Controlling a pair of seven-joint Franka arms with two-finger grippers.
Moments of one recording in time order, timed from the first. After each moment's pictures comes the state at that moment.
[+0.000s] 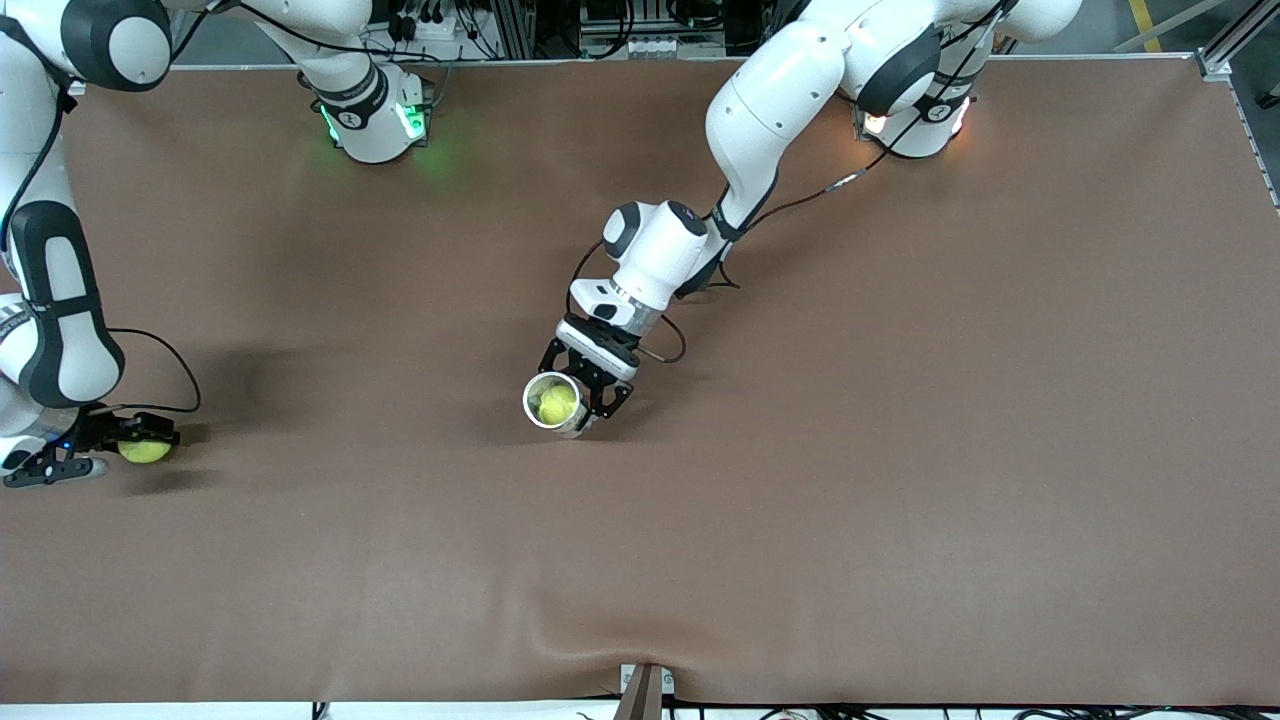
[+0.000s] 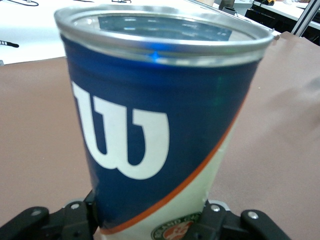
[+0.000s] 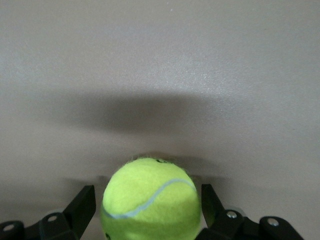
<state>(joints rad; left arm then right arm) -0.85 1.07 -0.20 -1.33 -0.84 3.53 0.59 -0.38 0.77 -0.09 -1.59 0.16 2.34 -0.73</state>
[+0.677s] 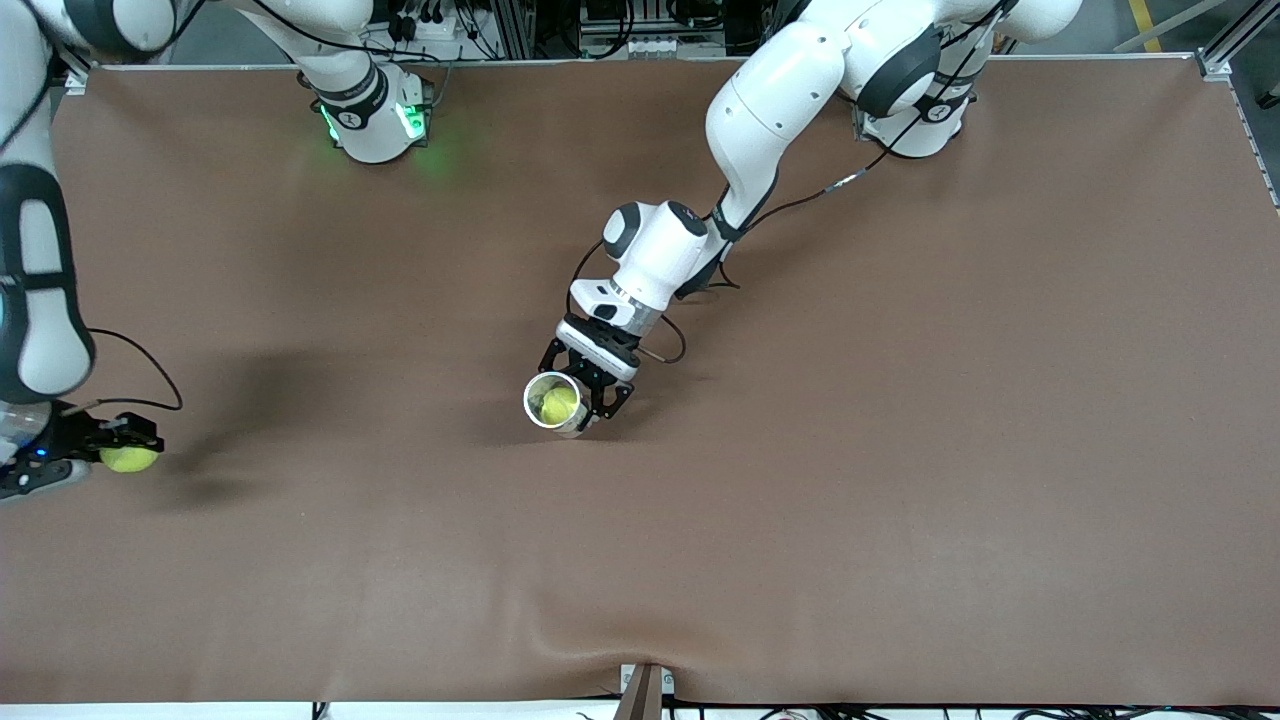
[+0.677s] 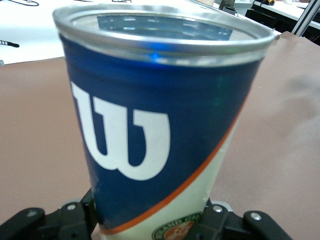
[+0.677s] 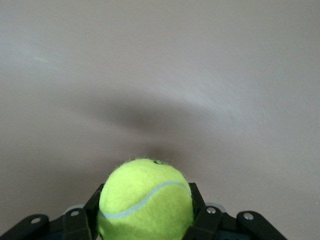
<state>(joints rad) -0.85 1.07 -0.20 -1.33 -0.84 3.53 0.59 -0.29 0.57 -0.07 -1.55 0.17 2.11 -0.76</state>
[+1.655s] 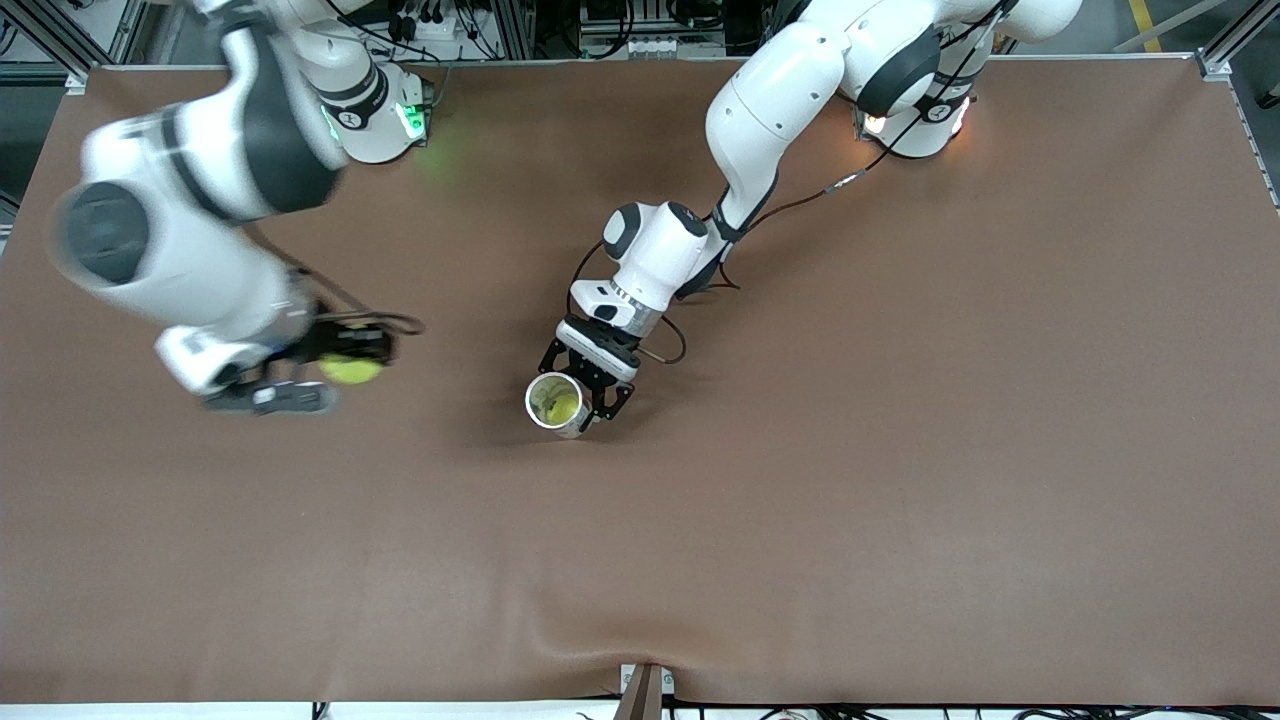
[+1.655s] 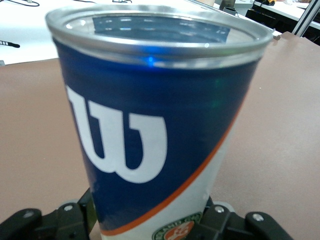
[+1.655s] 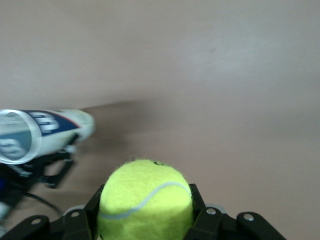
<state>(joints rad) -0.85 1.08 -0.20 -1.33 -0.84 3.53 0.59 0.41 0.28 -0.05 -1.52 0.08 1.75 0.43</state>
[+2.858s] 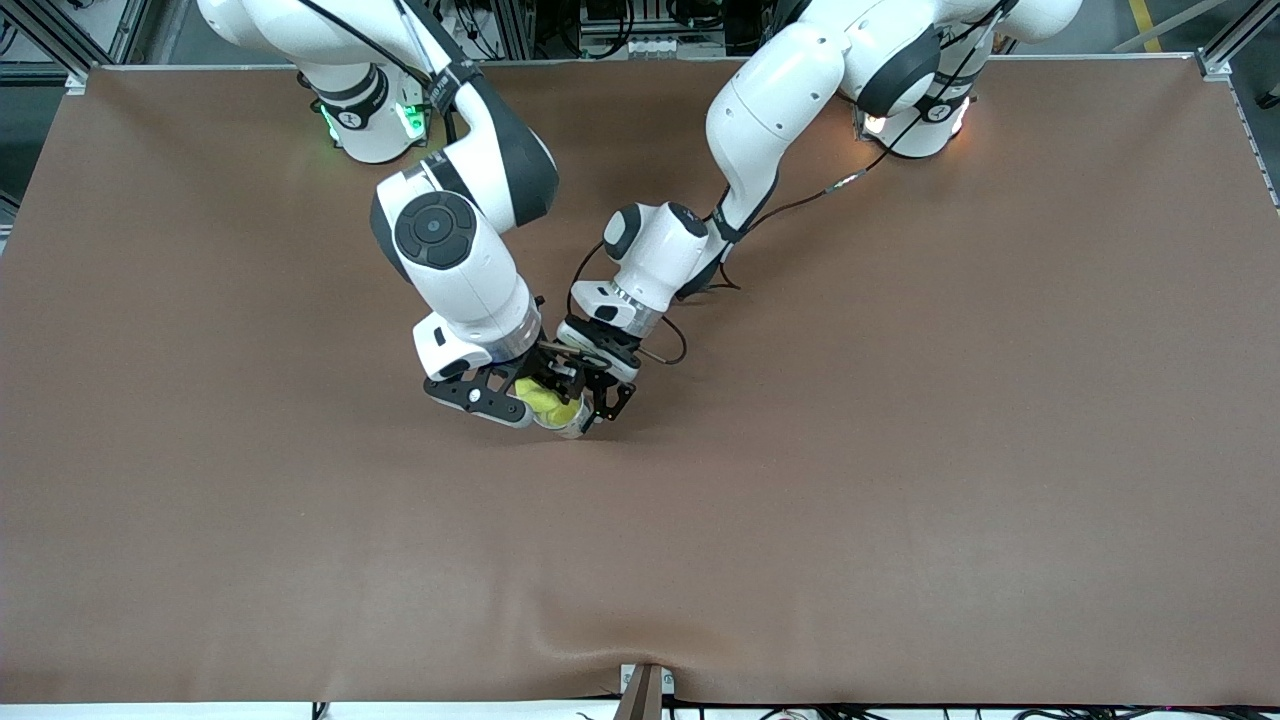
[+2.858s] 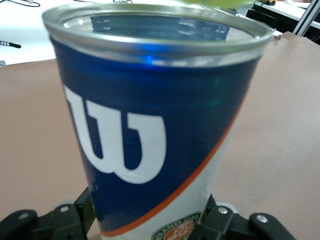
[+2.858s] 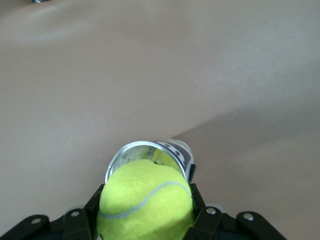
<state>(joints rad) -0.85 1.08 -0.20 -1.33 -0.84 3.53 0.59 0.62 0.49 -0.07 -1.49 0.08 2.13 0.87</state>
